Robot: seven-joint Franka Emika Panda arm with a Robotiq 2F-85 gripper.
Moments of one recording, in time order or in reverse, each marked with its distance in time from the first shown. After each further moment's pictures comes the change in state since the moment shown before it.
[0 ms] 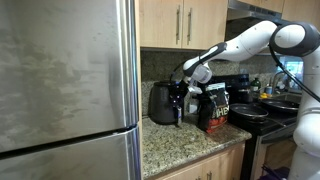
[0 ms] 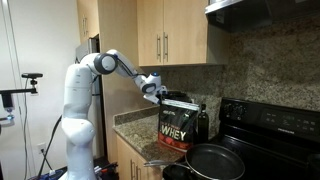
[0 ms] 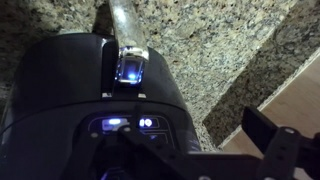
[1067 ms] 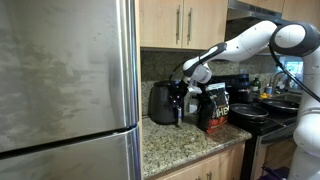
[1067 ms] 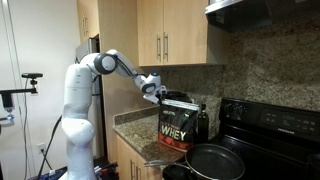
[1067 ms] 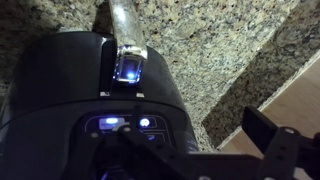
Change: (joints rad) arm 0.000 0.000 0.005 0.000 -0.013 0.003 0.002
